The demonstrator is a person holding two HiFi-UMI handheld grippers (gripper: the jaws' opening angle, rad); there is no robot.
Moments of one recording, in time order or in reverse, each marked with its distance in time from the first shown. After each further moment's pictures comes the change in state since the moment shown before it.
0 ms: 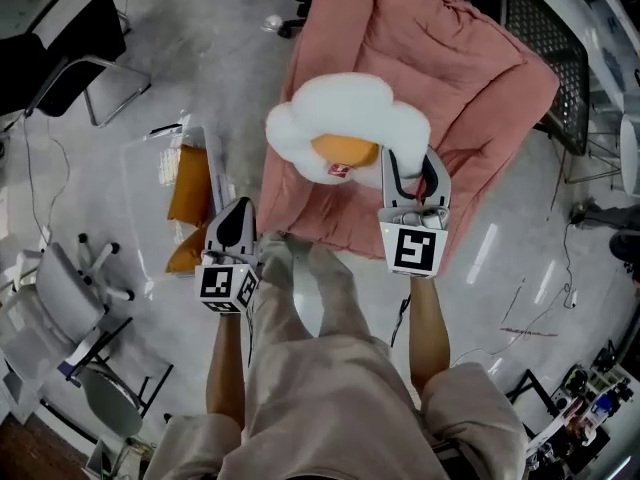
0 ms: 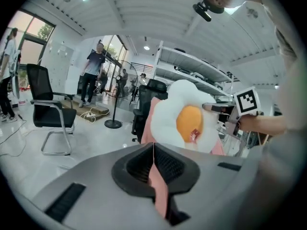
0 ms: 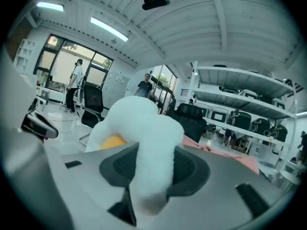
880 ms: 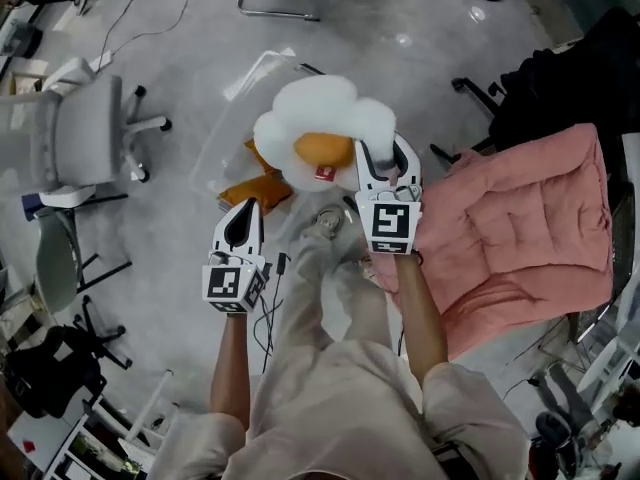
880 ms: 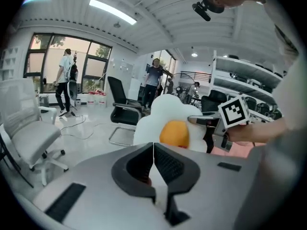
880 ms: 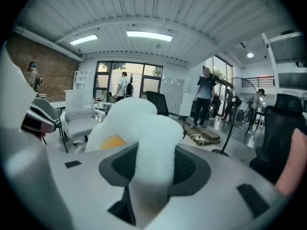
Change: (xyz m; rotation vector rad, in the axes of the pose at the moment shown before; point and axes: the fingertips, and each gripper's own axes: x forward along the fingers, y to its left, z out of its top) left arm -0.220 0.264 -0.046 -0.247 -0.109 0.609; right arm 0.143 0.459 0.091 -0.086 -0.054 0.730
